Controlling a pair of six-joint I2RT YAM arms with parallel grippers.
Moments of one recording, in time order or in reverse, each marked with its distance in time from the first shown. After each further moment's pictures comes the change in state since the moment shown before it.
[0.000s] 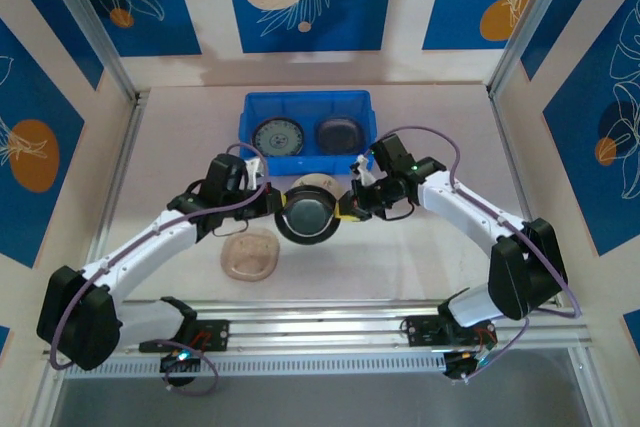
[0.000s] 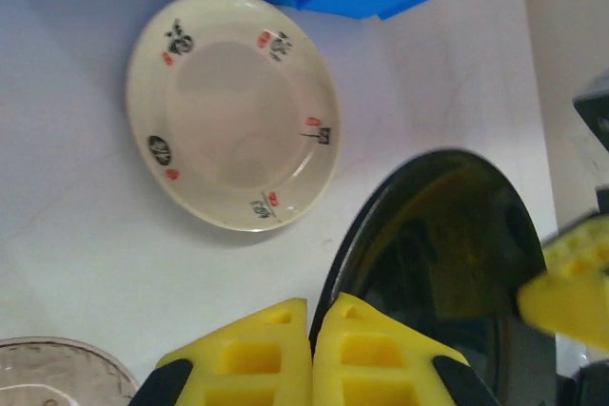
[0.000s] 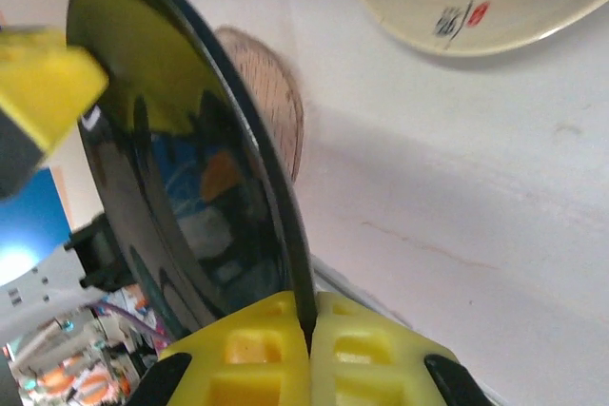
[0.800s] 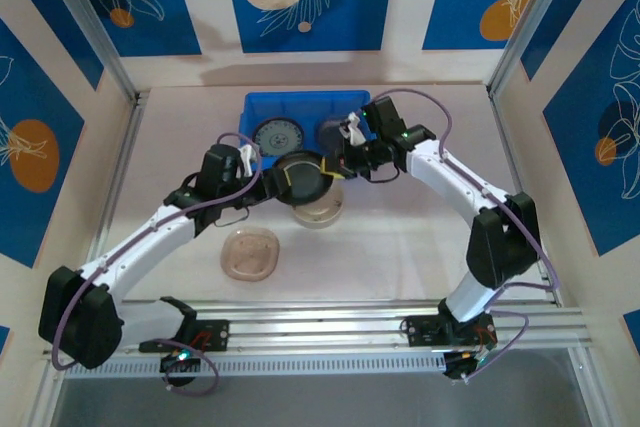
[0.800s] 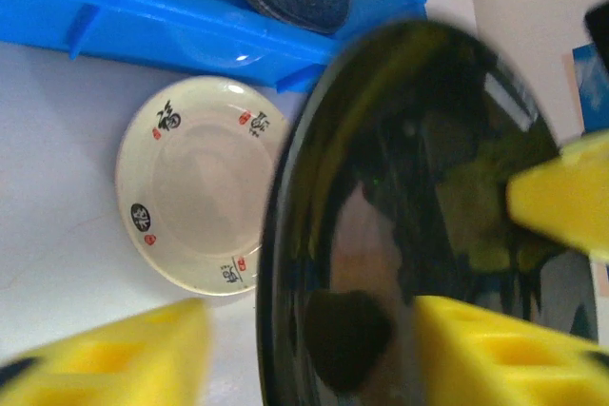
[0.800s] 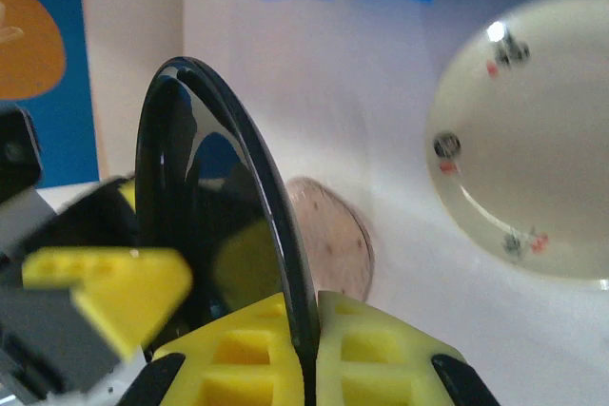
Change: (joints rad) left arm 0.039 -0.006 0.060 0.035 -0.051 -0.085; right arm -0.032 0.213 0.361 0.078 0.038 0.035
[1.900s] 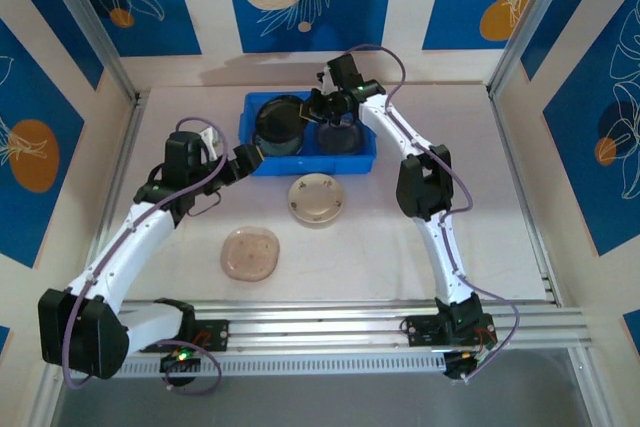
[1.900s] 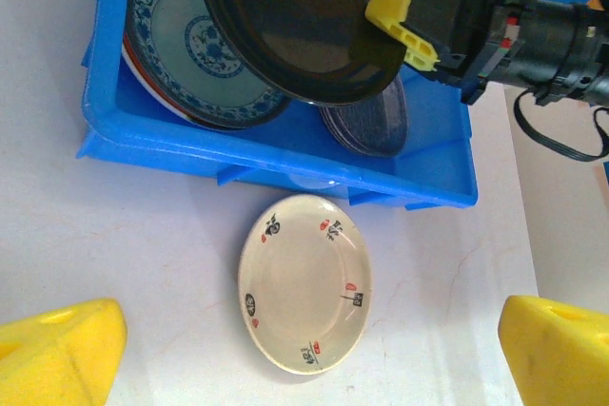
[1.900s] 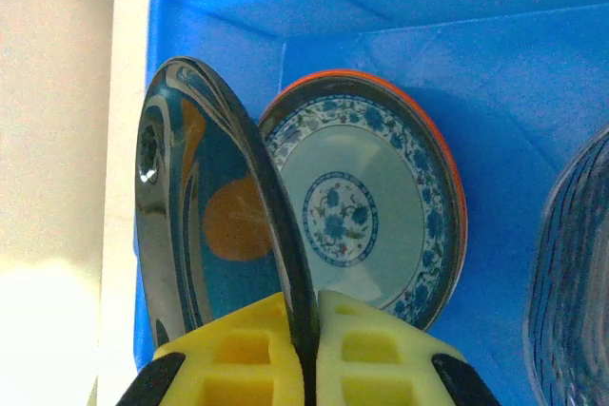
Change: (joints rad) left arm 0.246 -0.041 0.045 -0.063 0.009 0.093; right arm -0.029 0.812 0.953 -0.088 0.196 -0.014
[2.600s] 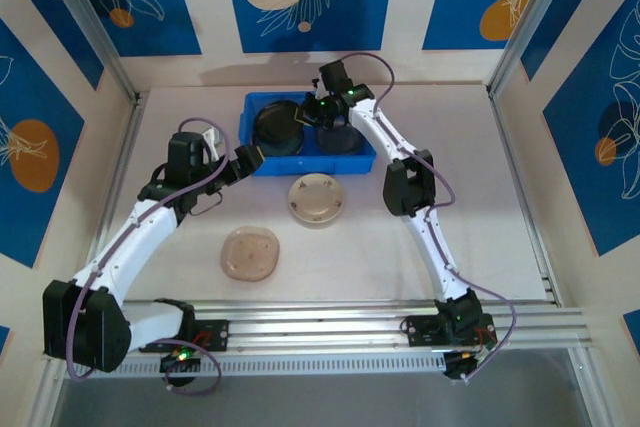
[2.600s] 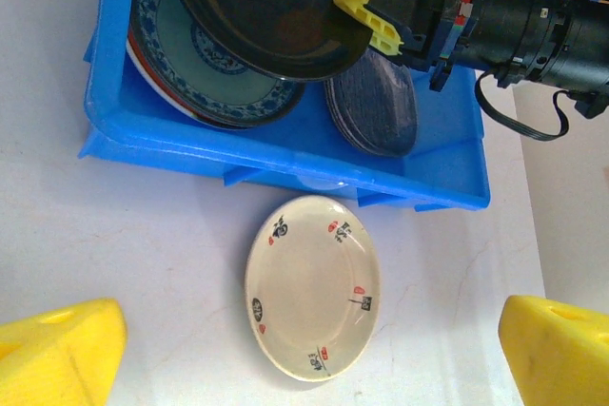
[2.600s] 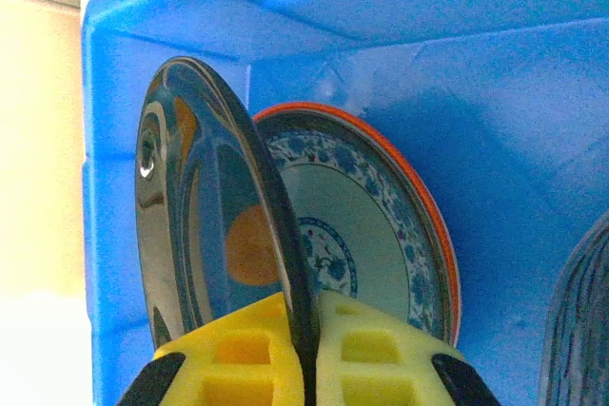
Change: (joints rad) left arm 0.002 0.033 -0.019 0.041 0.004 0.000; right arm 0.015 0.187 0.249 -0.079 0.027 0.046
